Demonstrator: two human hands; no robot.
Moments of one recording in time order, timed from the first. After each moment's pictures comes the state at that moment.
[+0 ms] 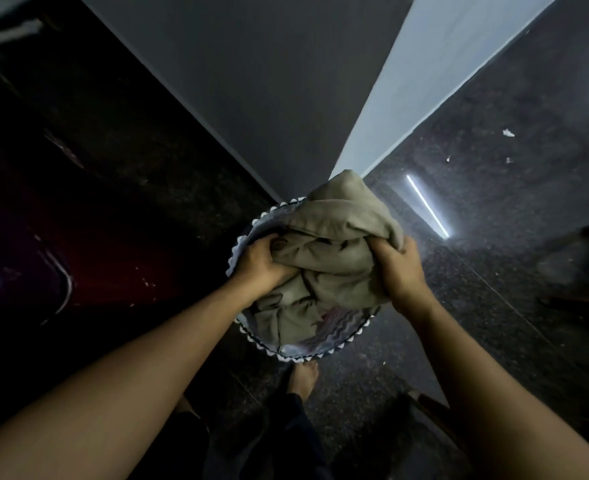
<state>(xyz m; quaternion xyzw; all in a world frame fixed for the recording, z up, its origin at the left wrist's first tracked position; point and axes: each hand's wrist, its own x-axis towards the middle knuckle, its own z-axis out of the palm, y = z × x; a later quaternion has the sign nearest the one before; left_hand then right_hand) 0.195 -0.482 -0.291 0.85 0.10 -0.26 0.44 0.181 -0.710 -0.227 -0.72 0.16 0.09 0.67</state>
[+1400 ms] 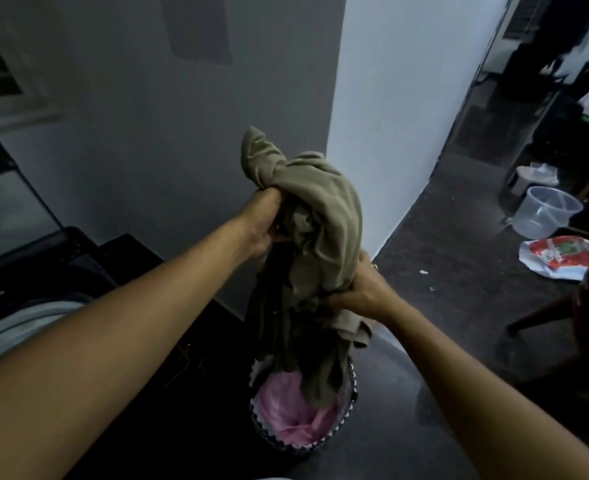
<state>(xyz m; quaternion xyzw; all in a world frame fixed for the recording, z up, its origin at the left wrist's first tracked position) 0.198 -0.476 0.192 0.65 -0.05 -0.17 0.74 0.134 -0.692 0.075 -0.95 -0.07 -0.01 0.29</state>
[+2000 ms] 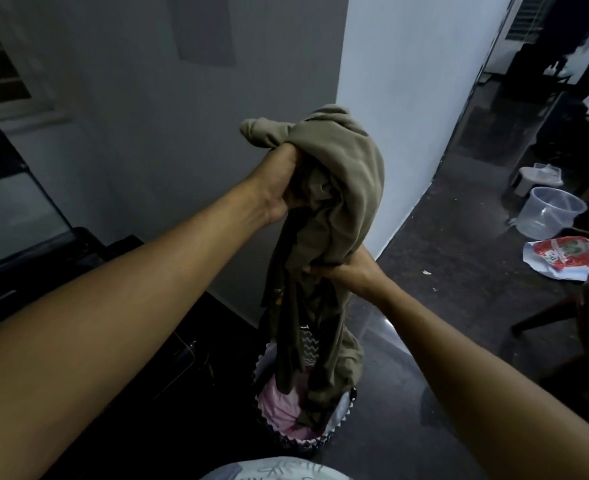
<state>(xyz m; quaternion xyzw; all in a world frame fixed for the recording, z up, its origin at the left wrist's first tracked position) 0.179 -0.488 0.260 0.59 -0.17 -0.17 0.77 0.148 -0.665 0.103 -0.87 -0.04 -0.05 0.48</state>
